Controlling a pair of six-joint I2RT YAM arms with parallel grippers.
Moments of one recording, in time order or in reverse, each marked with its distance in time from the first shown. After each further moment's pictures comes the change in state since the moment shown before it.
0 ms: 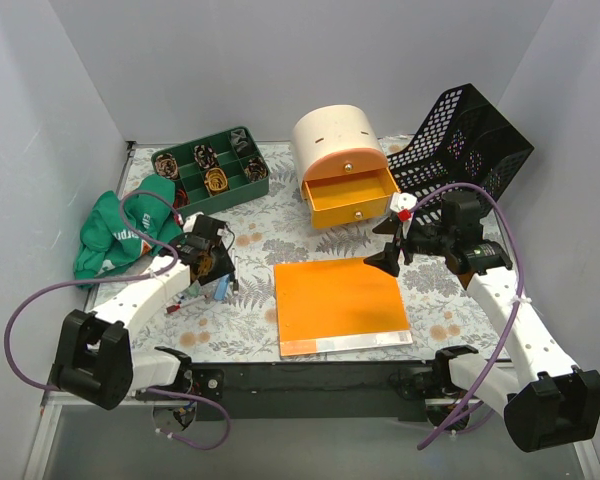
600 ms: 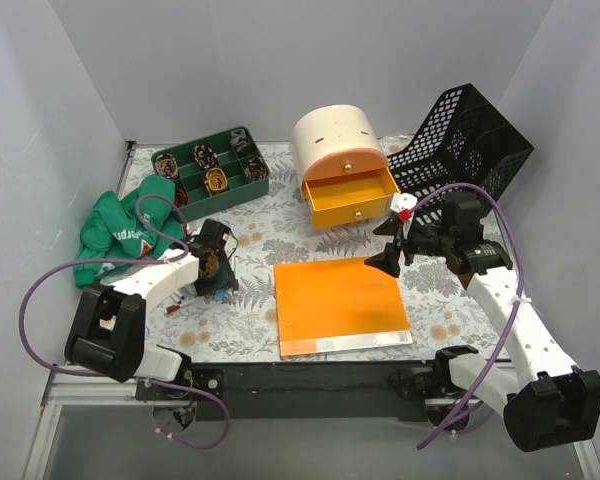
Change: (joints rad) left arm 0.014 0.145 -0.024 -0.043 0.019 0.044; right arm -0.005 0.000 0.000 -0.013 -0.005 0.000
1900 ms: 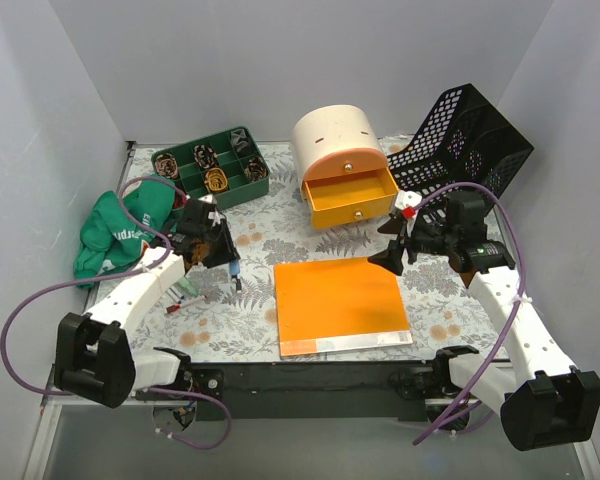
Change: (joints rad) left arm 0.046 -0.124 0.109 0.051 0.245 0.129; right arm -0.038 0.003 0.000 -0.008 -0.001 0.000
